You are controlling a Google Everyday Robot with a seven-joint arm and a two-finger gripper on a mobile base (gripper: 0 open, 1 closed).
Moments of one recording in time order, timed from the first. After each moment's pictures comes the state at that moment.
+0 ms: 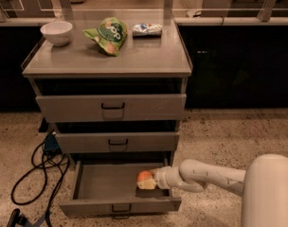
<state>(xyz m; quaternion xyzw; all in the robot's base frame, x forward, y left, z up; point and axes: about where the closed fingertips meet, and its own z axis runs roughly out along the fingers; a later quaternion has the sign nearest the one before) 0.581 -0.027 0.321 -0.34 0.84 0.30 0.29</state>
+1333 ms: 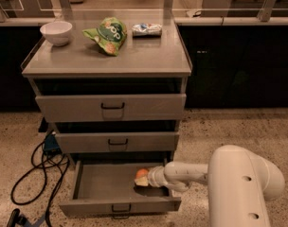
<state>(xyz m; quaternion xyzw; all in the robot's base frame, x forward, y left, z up) 0.635 -0.019 0.246 -0.31 0.88 0.21 0.30</state>
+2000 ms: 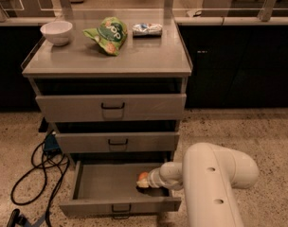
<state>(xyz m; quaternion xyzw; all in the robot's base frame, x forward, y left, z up) 0.649 -0.034 0.185 -0.30 0.90 0.16 0.26</state>
